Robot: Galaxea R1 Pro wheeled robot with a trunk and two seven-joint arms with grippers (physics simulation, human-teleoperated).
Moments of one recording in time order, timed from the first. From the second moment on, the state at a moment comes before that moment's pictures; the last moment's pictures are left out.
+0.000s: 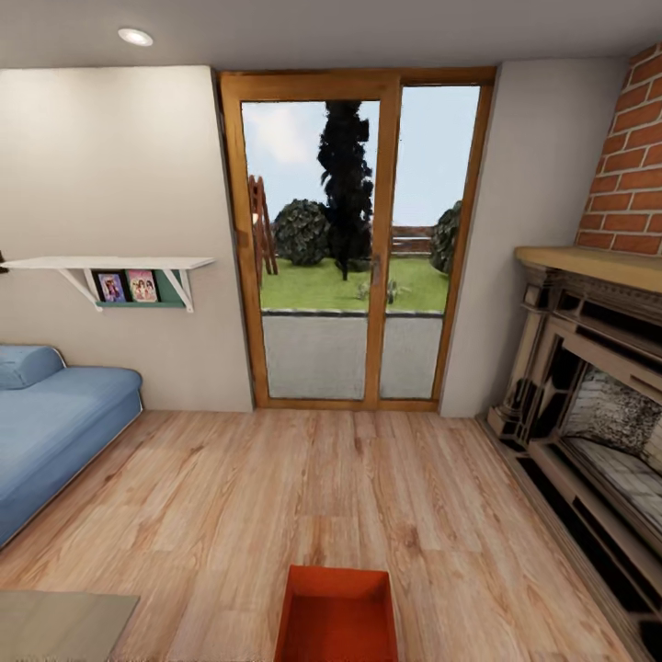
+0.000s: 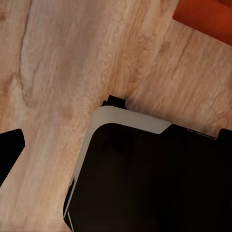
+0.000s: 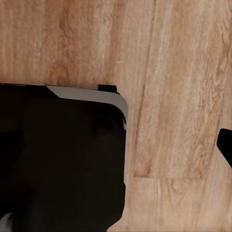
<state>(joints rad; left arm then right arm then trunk) -0.22 0.04 -0.21 -0.01 0.53 0.00 0.05 -0.13 0.03 0.17 0.03 -0.08 -0.15 -0.12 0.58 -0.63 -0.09</state>
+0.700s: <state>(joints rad) -0.22 0.04 -0.21 -0.01 0.53 0.00 0.05 -0.13 0.03 0.16 0.03 -0.09 -0.16 -0.13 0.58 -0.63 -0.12</state>
